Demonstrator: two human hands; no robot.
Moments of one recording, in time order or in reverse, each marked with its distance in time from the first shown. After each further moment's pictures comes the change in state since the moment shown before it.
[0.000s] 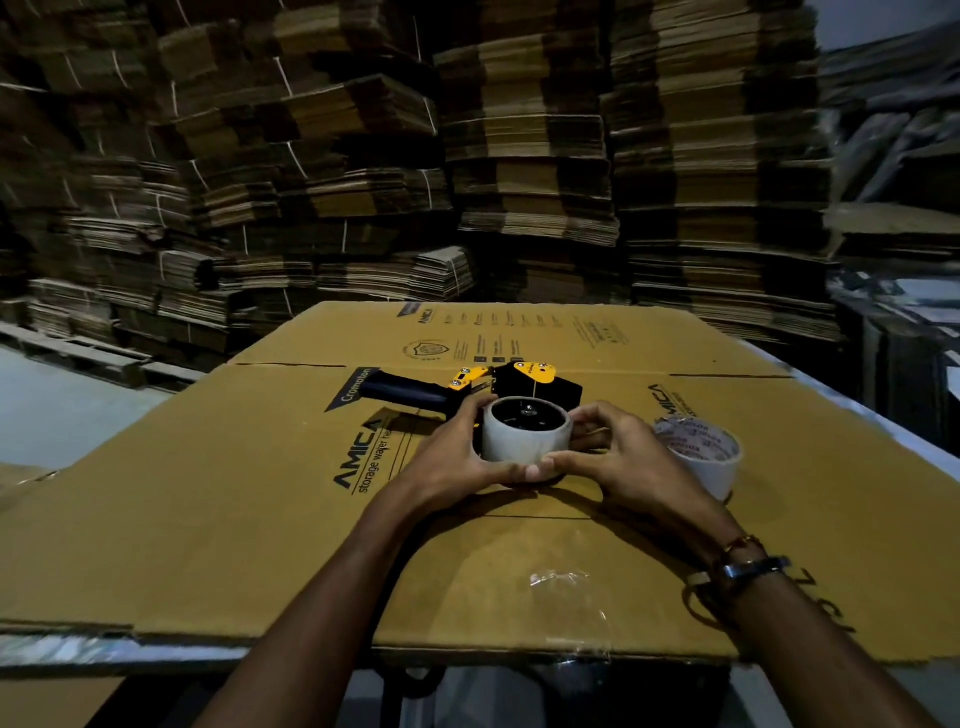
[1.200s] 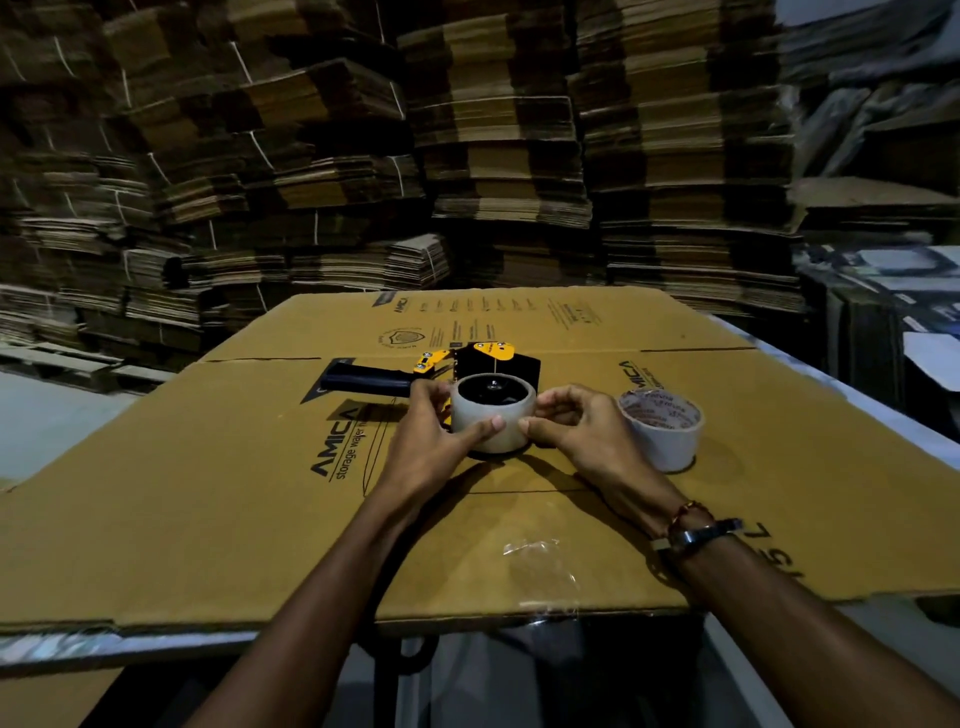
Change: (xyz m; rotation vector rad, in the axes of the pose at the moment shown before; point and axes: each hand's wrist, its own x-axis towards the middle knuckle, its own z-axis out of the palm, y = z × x) left_hand -0.014 0.020 0.015 -0.246 0.300 -0.113; right_hand 0.000 0.004 0.016 0.247 0.164 -0.009
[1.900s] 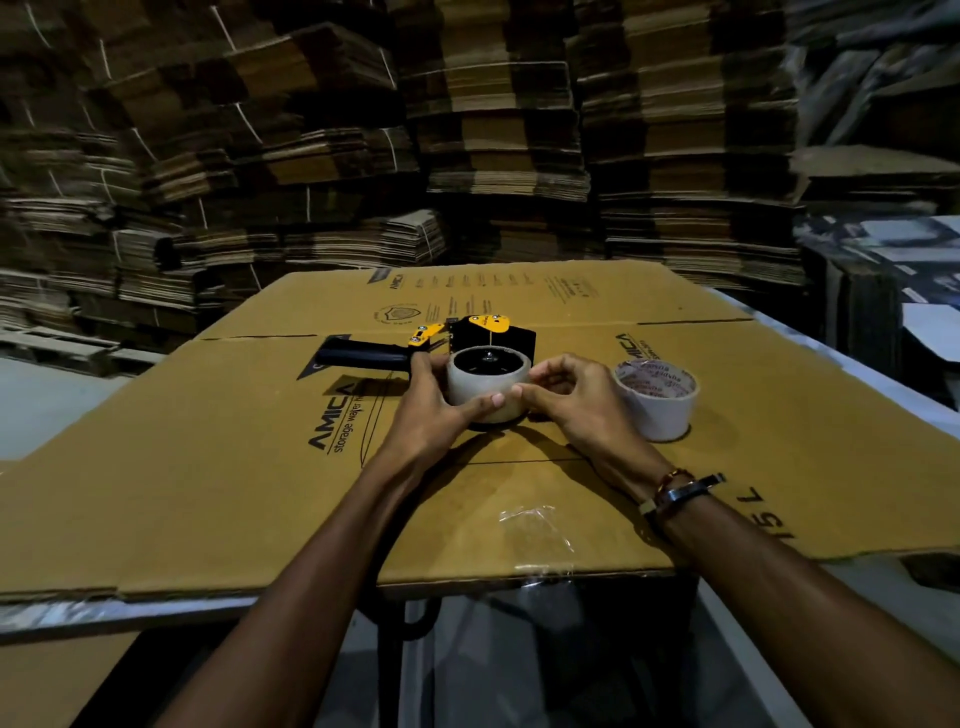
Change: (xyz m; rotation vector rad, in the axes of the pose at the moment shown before) left_hand 0.002 0.000 0.003 -0.060 -0.064 0.014; right_hand 0.005 0.008 0.007 0.023 0.044 -0.051
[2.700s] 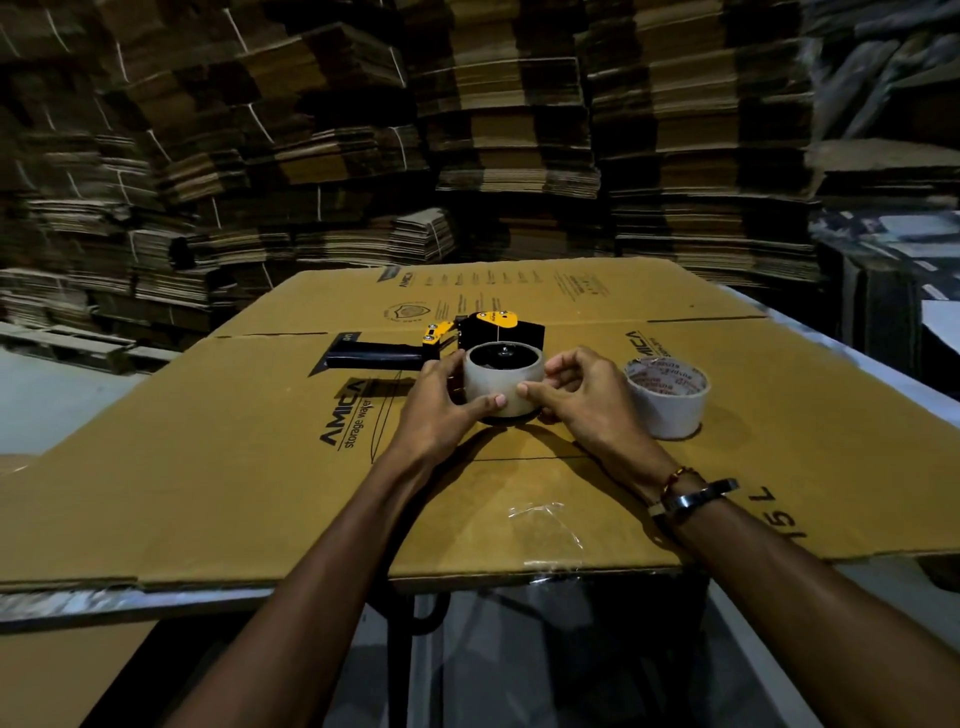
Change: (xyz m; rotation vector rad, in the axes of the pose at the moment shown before) left_hand 0.004 -0.006 0.001 0.145 0.016 0.030; right_hand -0.001 0.001 0.001 -0.047 0.015 -0.040
